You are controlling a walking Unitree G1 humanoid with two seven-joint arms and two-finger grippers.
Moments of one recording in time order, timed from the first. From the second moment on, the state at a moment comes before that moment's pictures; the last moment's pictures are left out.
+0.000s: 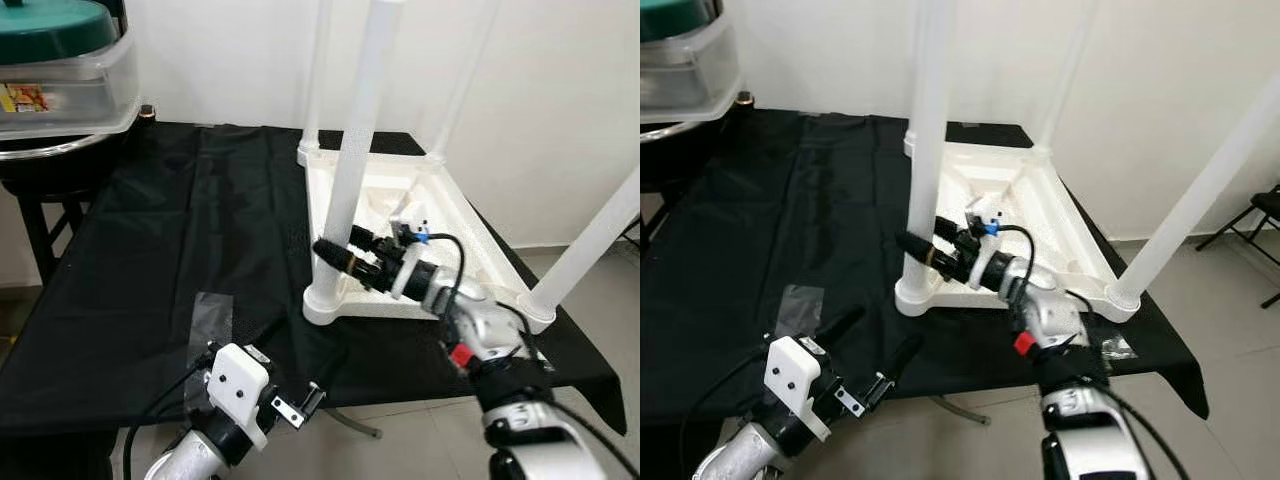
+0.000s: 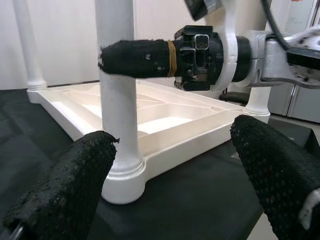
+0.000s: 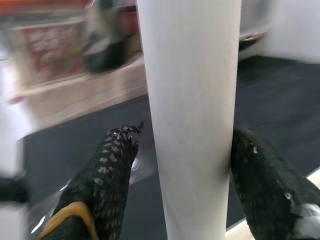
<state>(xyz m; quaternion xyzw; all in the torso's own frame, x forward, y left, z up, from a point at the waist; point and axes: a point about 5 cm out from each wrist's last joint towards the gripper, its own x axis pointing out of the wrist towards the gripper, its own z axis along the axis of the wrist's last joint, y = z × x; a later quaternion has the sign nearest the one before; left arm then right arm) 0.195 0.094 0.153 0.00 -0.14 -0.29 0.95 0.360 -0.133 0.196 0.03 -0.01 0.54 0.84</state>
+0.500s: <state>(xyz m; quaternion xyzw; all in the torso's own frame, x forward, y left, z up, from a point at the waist) 0.195 0.095 0.150 0.00 -0.13 -0.29 0.95 0.391 -0.129 0.205 0.01 0.03 0.47 0.88</state>
